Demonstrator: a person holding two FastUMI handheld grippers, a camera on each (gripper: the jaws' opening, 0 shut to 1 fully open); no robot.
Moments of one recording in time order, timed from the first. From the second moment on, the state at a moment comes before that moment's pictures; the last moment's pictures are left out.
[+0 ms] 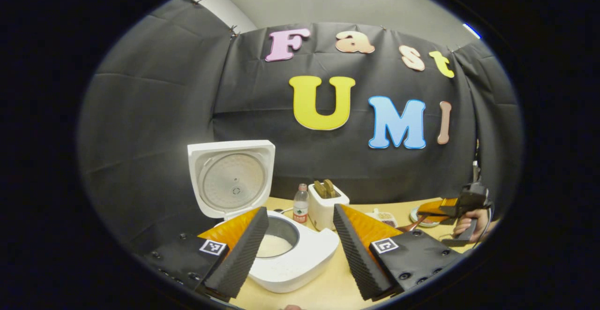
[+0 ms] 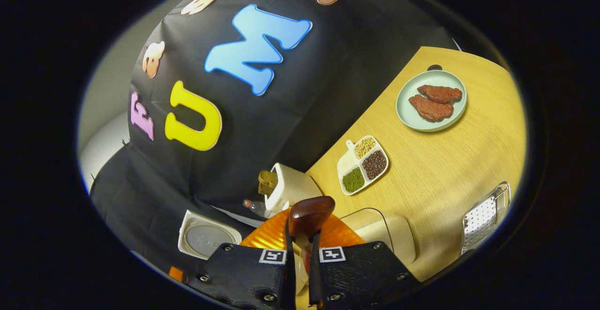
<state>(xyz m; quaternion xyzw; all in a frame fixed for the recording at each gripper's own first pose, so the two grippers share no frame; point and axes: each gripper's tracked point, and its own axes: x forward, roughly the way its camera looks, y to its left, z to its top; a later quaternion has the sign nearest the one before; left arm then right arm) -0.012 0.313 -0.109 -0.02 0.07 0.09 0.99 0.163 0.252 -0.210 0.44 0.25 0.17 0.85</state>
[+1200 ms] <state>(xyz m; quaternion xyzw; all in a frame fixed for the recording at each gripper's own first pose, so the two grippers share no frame) -0.023 0.407 -0.133 -0.01 0.06 0.10 0.99 0.141 0.415 -0.093 0.50 0.25 0.31 0.77</state>
